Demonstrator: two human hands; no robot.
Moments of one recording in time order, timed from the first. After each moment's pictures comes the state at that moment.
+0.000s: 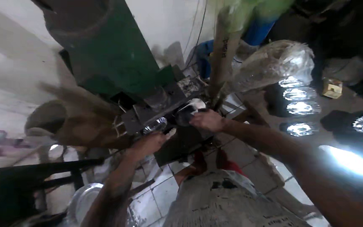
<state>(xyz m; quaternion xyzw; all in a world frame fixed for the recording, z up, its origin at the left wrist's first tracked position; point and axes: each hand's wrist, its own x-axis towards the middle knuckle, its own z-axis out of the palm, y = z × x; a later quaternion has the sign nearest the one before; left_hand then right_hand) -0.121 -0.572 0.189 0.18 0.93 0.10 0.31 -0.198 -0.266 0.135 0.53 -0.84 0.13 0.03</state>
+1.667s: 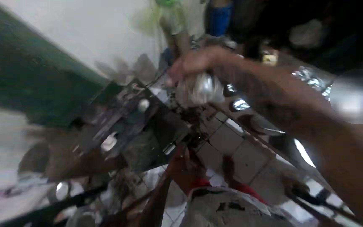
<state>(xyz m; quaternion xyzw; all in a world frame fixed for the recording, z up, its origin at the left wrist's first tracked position) 0.015 -0.325 0.102 0.02 0.79 0.53 0.31 -0.203 -0.065 0.343 0.27 -0.86 0.37 -0.24</state>
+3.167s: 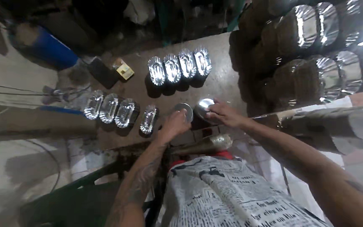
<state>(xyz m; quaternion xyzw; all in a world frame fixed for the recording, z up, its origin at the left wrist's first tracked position) -0.060 0.085 0.130 0.59 0.71 0.01 0.37 0.195 0.189 0.095 -0.23 -0.88 0.42 0.10</state>
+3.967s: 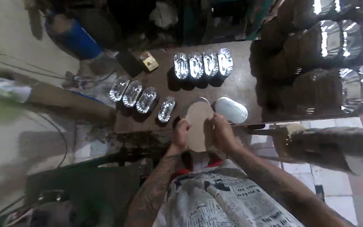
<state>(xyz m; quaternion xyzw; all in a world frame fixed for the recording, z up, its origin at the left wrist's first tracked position) -0.045 -0.031 0.162 0.12 0.61 0.56 0.55 0.104 0.052 0.178 -0.44 -0.43 0.75 0.24</state>
